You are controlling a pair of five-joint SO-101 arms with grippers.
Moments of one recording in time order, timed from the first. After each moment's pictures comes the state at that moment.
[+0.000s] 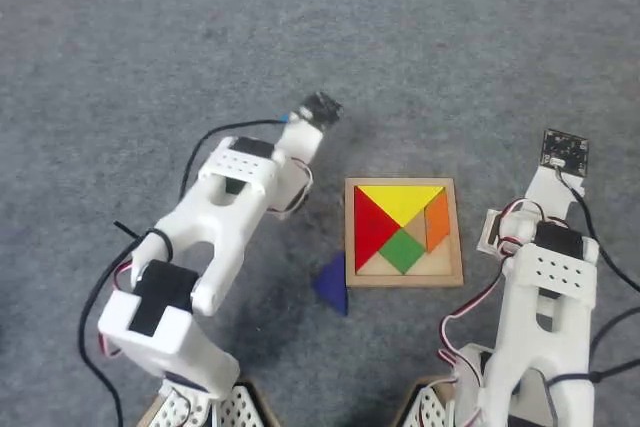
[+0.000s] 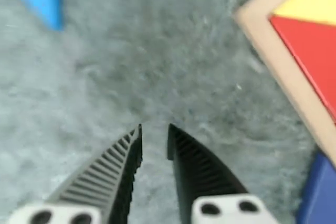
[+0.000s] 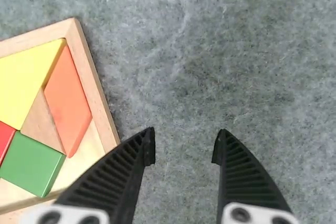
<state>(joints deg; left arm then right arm) 9.1 8.7 25.9 57.1 -16.1 14.2 -38.0 57.1 57.2 -0.6</state>
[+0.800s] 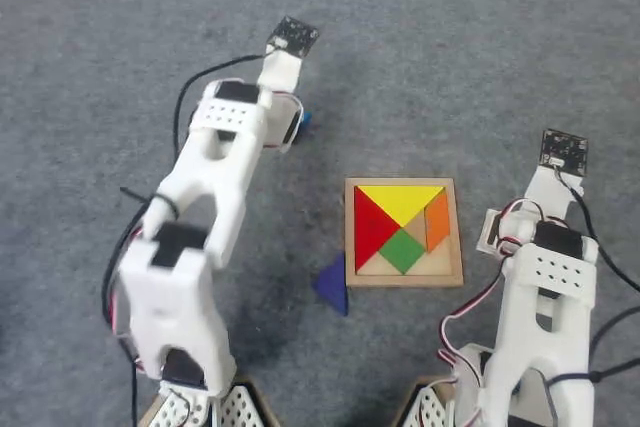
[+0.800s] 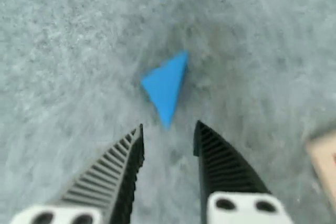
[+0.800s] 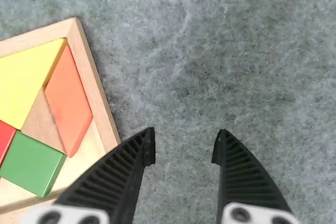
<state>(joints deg) 4.3 30.0 -9.1 61.0 -9.9 14.0 -38.0 57.1 57.2 -0.6</state>
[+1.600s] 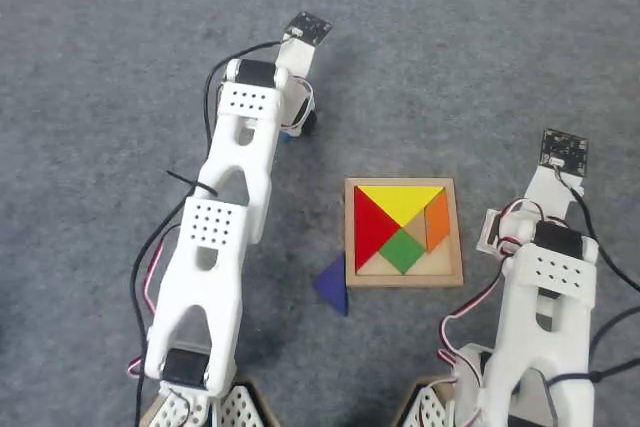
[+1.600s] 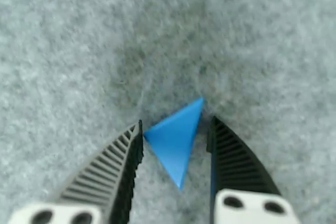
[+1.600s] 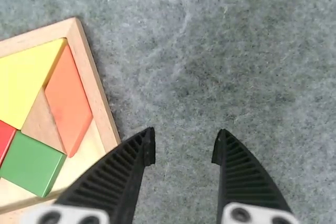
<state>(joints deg) 4.3 75.3 -77.1 89.3 -12.1 14.0 -38.0 57.1 57.2 -0.6</state>
